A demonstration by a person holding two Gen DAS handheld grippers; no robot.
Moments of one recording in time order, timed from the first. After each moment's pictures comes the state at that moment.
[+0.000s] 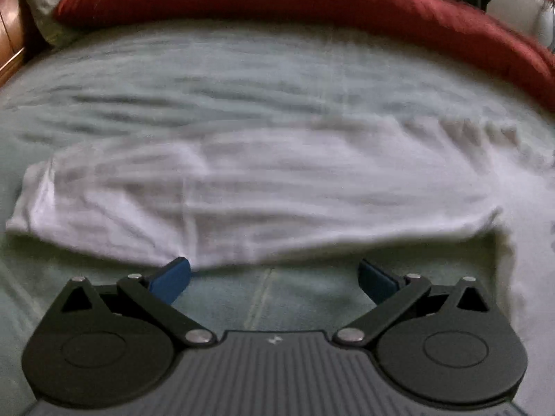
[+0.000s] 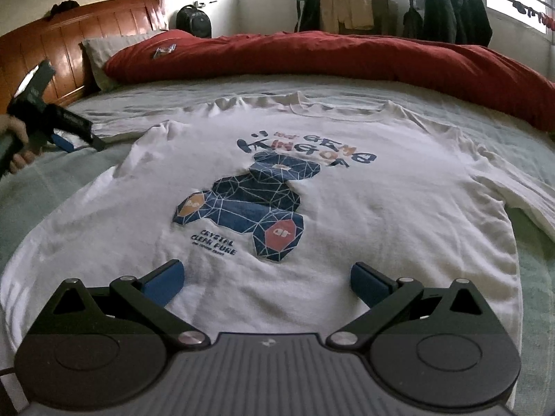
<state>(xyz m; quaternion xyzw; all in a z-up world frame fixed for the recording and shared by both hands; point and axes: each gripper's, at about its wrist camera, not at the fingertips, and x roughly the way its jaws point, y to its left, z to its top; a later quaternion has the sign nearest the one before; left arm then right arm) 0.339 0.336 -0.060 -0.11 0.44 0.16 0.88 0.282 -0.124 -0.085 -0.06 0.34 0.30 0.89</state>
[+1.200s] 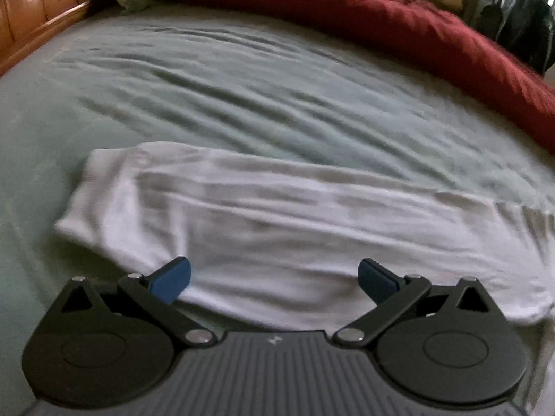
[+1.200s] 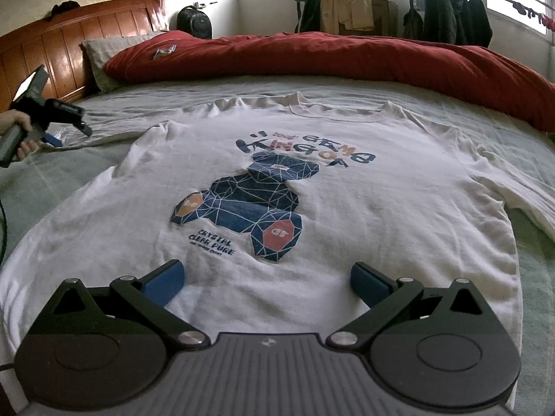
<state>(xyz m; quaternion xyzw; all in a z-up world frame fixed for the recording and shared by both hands) 0.320 0.438 -0.078 -0.16 0.45 0.27 0.83 0.283 -0.125 -0.086 -0.06 0.34 0.30 0.89</state>
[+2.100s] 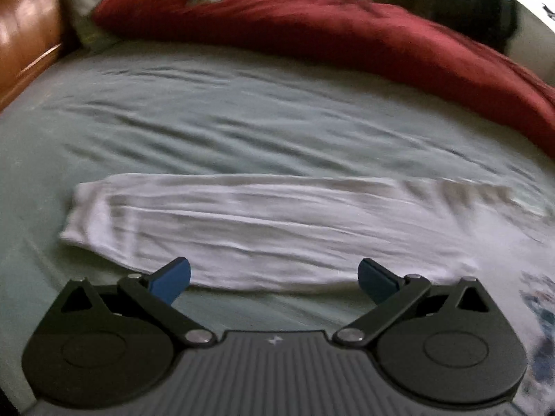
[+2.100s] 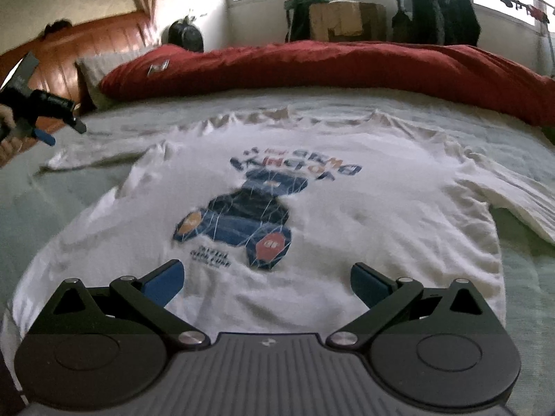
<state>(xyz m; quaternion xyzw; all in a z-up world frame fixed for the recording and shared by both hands) 0.321 0.323 -0.006 -0.13 0.45 0.18 0.87 0.281 -0.140 -0.070 -0.02 0.33 0.29 0.90</state>
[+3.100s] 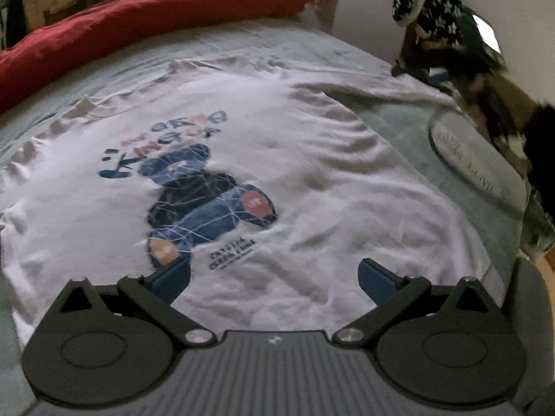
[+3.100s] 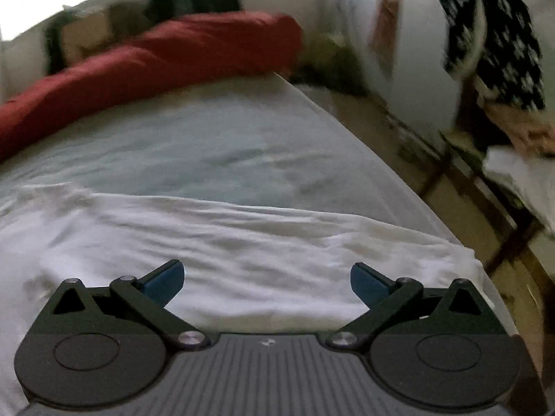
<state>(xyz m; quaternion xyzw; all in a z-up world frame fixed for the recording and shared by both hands) 0.288 -0.001 -0.061 0.08 0.45 -0.23 0.86 0.424 -0.407 -0.054 0.06 0.40 -0.08 0.91</state>
